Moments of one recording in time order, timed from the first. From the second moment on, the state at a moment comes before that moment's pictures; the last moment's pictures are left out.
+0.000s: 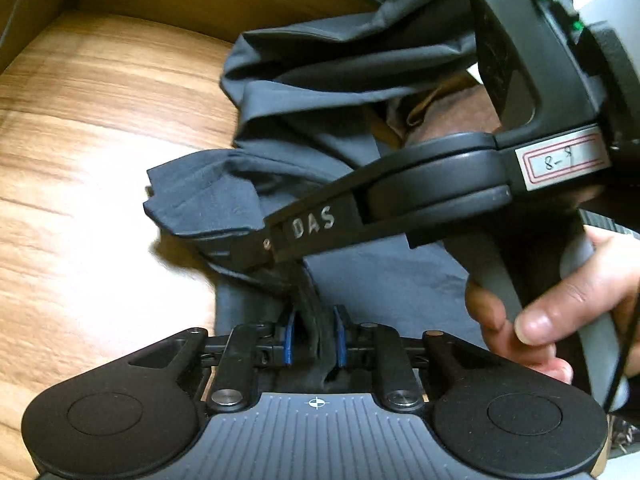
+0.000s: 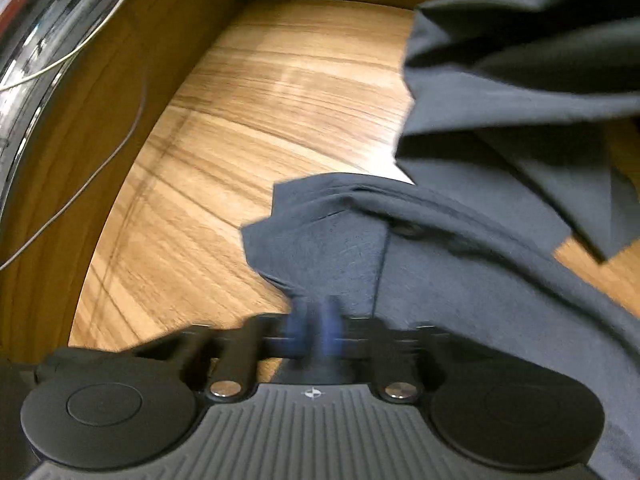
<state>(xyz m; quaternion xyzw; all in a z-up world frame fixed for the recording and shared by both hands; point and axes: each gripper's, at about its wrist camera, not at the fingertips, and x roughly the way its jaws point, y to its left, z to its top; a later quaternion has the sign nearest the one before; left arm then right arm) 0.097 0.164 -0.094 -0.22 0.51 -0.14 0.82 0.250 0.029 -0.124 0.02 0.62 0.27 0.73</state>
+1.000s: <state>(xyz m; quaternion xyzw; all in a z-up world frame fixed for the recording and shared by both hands) 0.118 0.061 -0.075 -0.11 0.52 -0.18 0.83 0.184 -0.273 -0.111 0.21 0.56 0.08 0.80</state>
